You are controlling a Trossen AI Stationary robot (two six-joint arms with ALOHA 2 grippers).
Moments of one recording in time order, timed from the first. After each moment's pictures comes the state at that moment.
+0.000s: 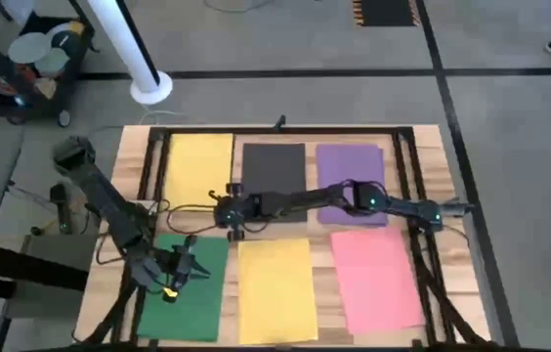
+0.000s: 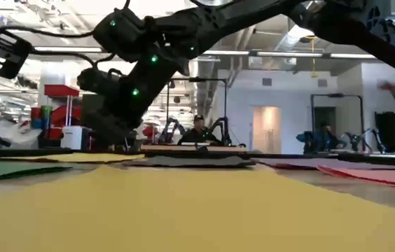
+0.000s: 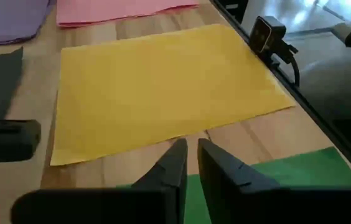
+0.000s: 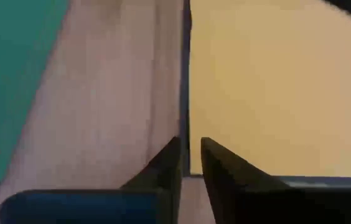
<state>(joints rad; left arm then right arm) -0.93 1.01 0.35 0.05 -0.59 -0.40 0.00 2.57 2.18 -0.41 0.29 -0.27</state>
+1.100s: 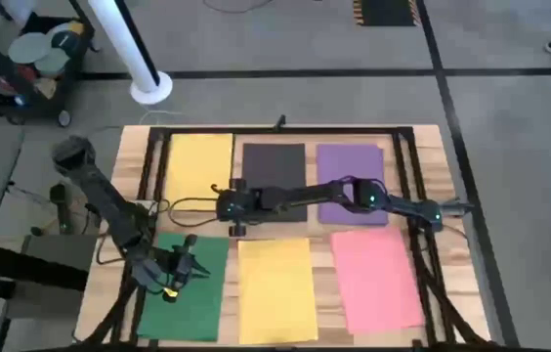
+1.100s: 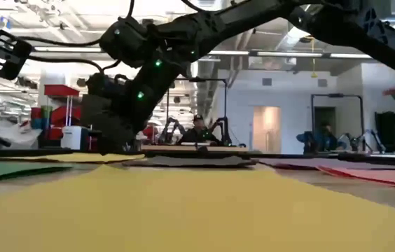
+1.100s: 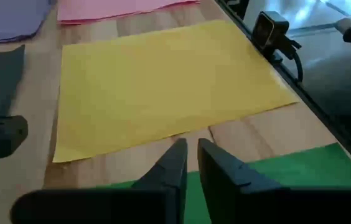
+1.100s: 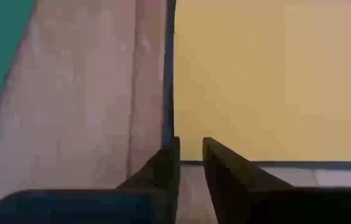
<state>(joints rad) -0.93 1.01 0.35 0.04 -0.59 -0.40 -0.02 2.57 2.18 -0.44 0.26 -0.22</state>
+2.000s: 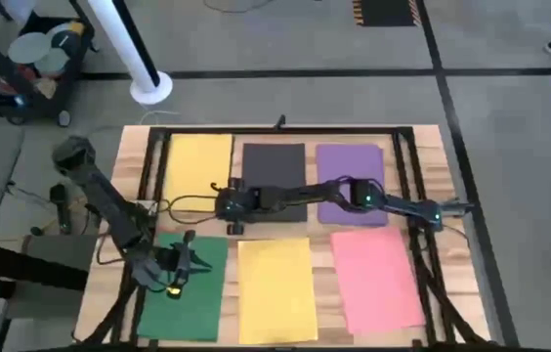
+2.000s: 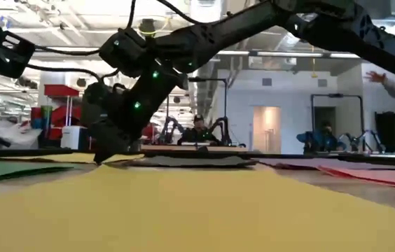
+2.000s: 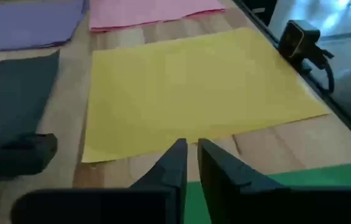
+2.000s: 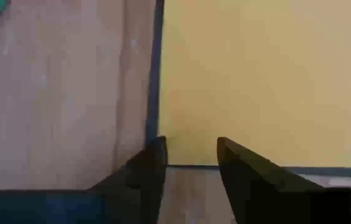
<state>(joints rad) -0.93 1.01 0.35 0.01 -0.69 -0.47 -0.03 2.62 2.21 -0.38 0.24 -0.24</state>
